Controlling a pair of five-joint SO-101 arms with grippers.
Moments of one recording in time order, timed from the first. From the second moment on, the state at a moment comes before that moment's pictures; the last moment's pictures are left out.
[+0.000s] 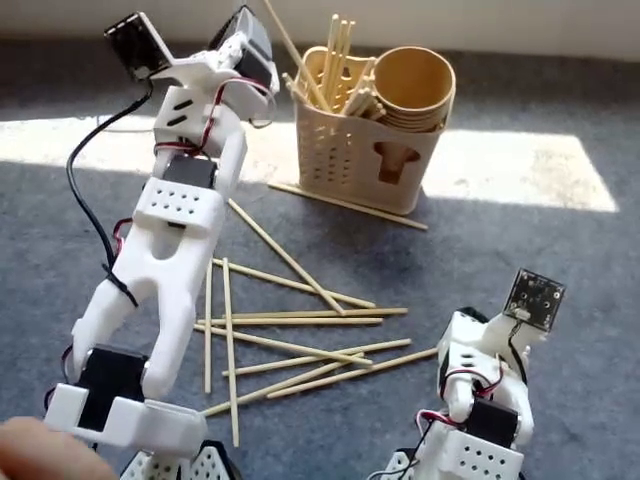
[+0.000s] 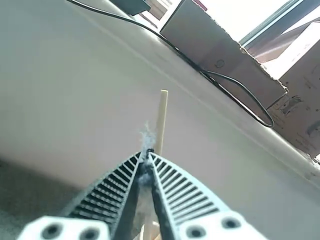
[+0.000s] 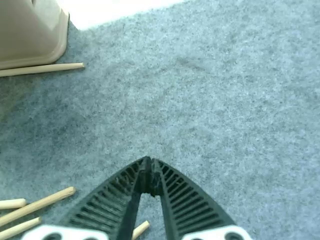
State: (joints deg) left arm 5.3 -1.5 12.1 -5.9 40.5; right arm 15.3 -104.1 95.9 58.2 -1.6
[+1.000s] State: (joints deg) left arm 4.8 11.6 5.1 -13.8 54.5; right arm 15.3 -104.1 95.9 58.2 -1.6
